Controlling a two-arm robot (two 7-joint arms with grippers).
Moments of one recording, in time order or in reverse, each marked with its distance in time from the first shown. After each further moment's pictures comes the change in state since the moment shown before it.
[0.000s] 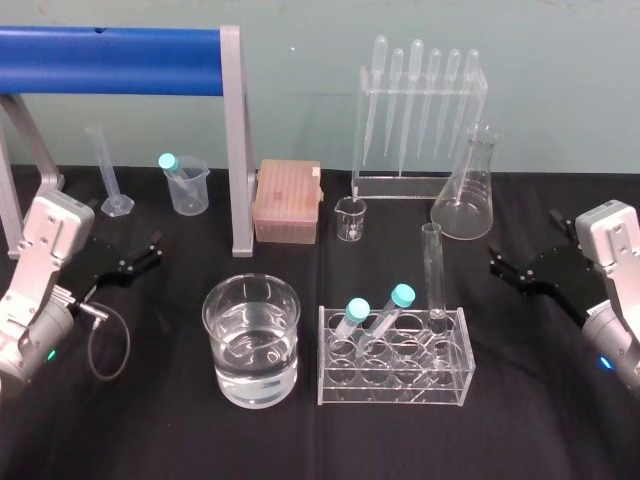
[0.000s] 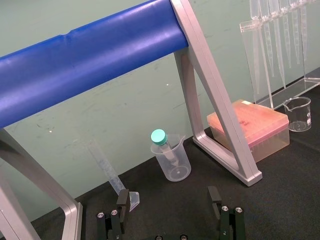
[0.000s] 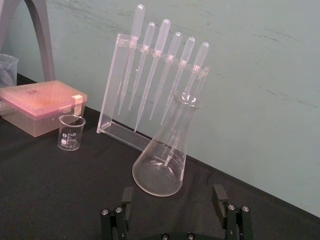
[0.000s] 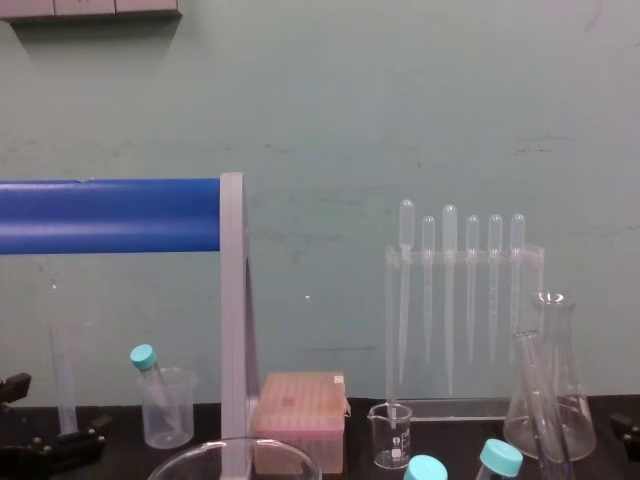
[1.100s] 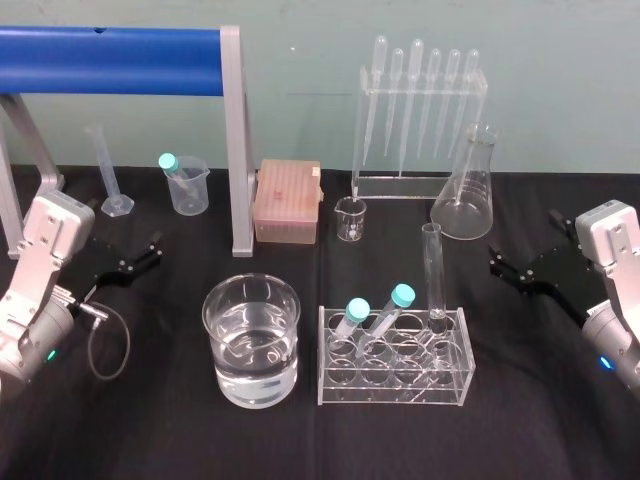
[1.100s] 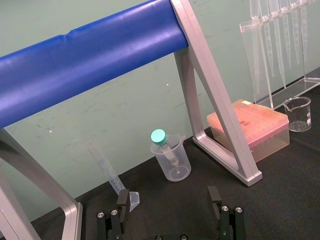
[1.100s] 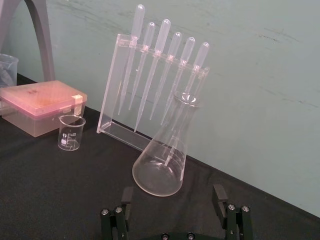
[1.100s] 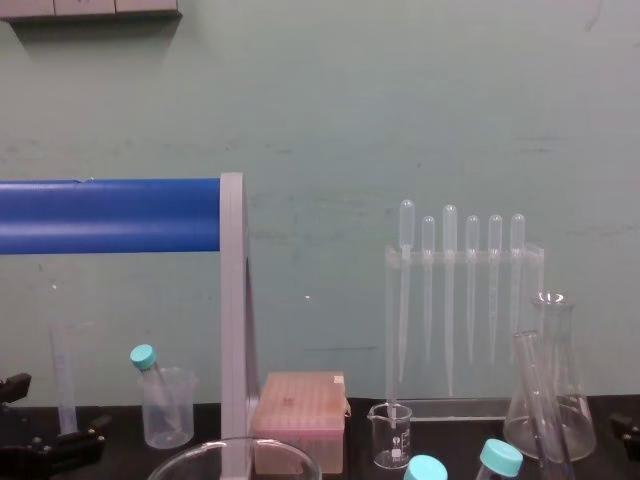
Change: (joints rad) left arm 0.000 0.000 0.000 0.000 0.000 0.000 0.000; right arm 0.000 0.000 0.000 0.000 0.000 0.000 0.000
